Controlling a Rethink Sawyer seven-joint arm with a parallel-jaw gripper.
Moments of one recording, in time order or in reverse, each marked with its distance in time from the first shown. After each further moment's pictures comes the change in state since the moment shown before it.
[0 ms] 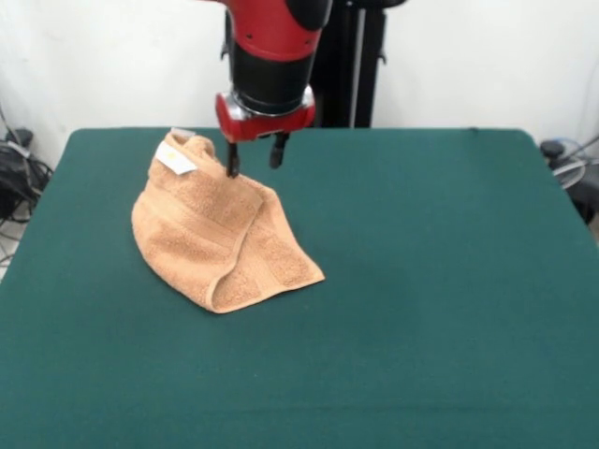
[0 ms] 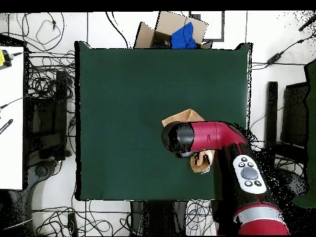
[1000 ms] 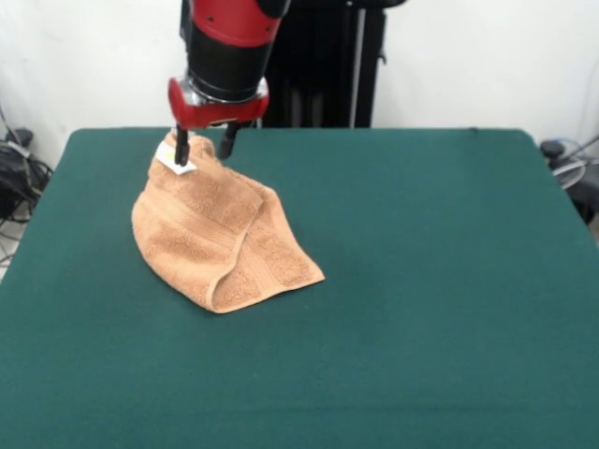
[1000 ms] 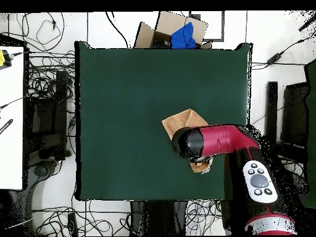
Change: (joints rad) arm -0.043 -0.031 0.000 0.000 -0.161 0.000 0.000
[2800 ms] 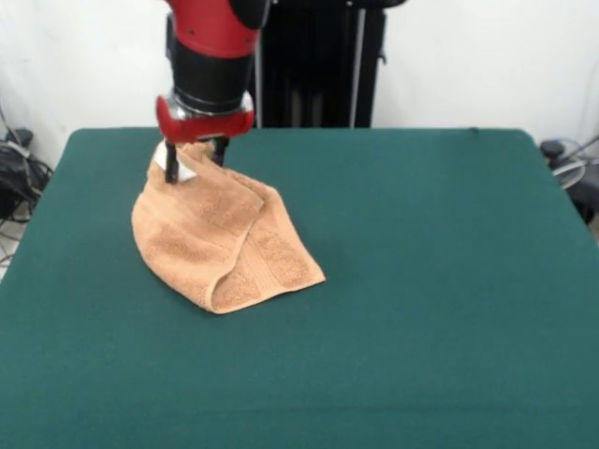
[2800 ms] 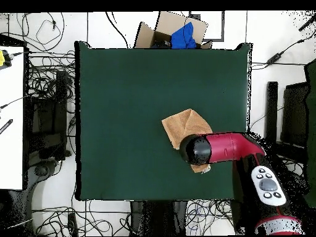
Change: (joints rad) arm -0.068 0.019 0.012 0.036 -0.017 -0.153 0.000
